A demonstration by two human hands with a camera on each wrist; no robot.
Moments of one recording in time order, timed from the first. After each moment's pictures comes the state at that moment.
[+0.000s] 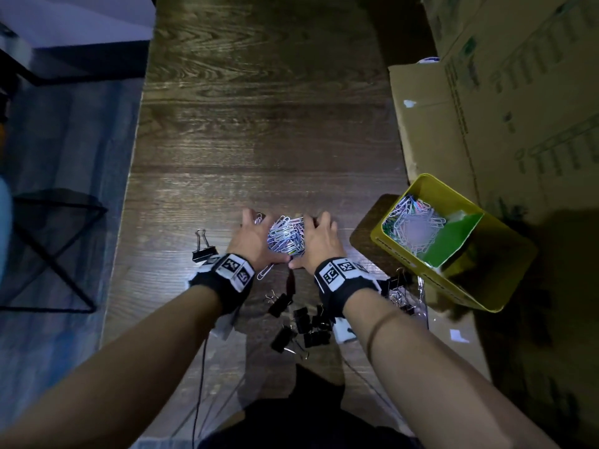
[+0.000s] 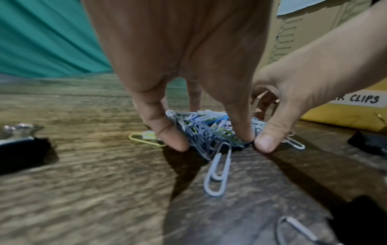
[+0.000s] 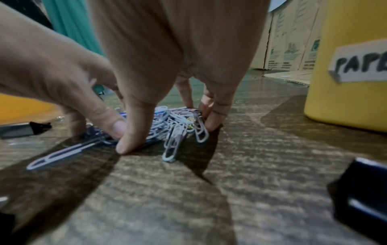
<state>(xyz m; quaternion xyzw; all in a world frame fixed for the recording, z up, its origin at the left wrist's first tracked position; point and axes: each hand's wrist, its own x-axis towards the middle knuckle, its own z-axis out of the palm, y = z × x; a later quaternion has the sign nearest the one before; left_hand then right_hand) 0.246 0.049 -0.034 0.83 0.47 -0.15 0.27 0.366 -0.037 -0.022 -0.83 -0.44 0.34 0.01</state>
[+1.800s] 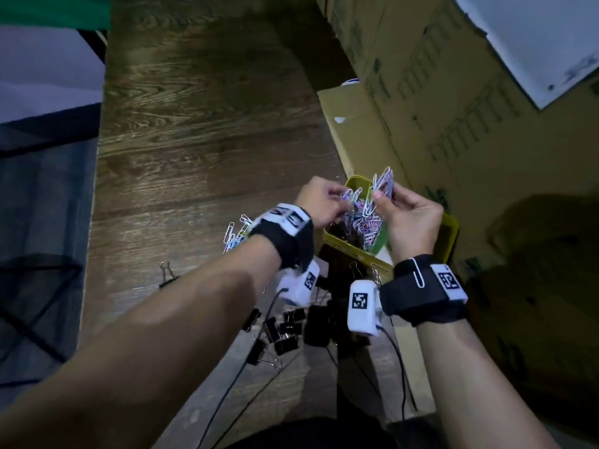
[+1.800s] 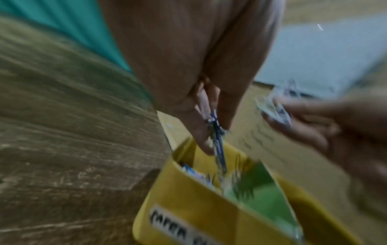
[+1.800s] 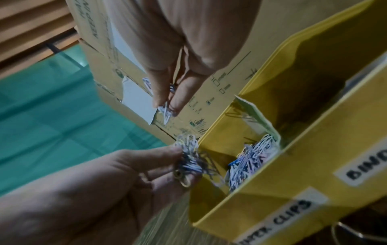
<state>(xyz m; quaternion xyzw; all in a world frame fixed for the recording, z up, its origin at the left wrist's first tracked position) 0.429 -0.019 0.060 0.72 0.34 -0.02 0.60 0.487 -0.149 0.078 -0.71 0.00 0.19 0.68</state>
